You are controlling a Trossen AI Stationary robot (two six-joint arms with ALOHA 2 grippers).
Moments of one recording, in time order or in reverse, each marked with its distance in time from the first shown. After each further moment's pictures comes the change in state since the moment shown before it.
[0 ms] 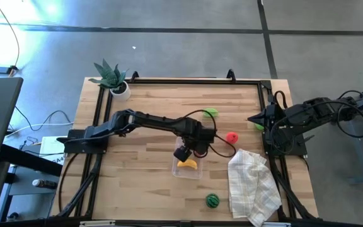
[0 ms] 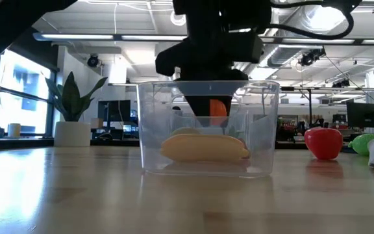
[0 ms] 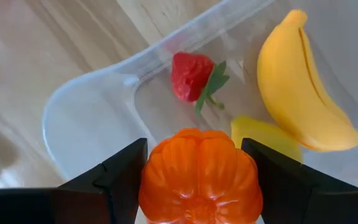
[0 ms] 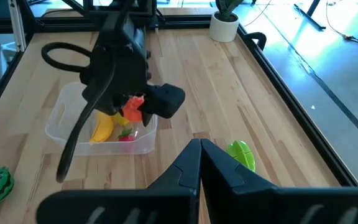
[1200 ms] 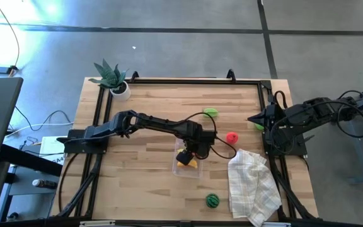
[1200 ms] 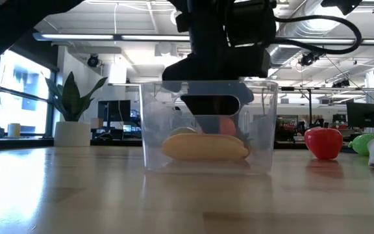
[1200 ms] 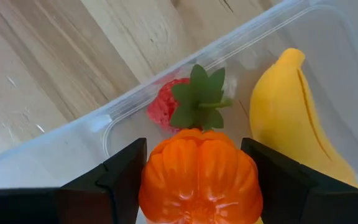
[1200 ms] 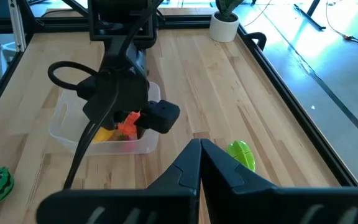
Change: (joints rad) left arm 0.000 0.037 -0.057 0.121 0.092 -0.050; right arm 0.000 0.000 0.000 0.000 0.000 0.000
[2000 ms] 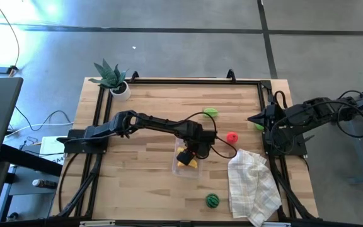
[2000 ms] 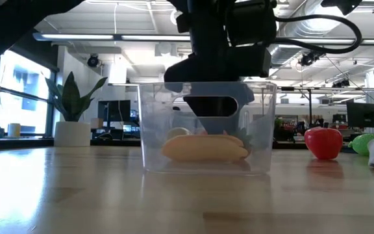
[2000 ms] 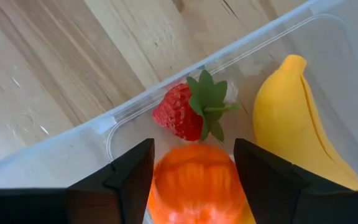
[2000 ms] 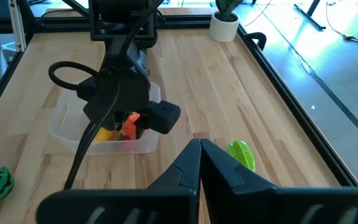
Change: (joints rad) left arm -0.002 0.003 0.001 0.003 0.006 -0.013; right arm 0.000 0.000 0.000 0.000 0.000 0.000
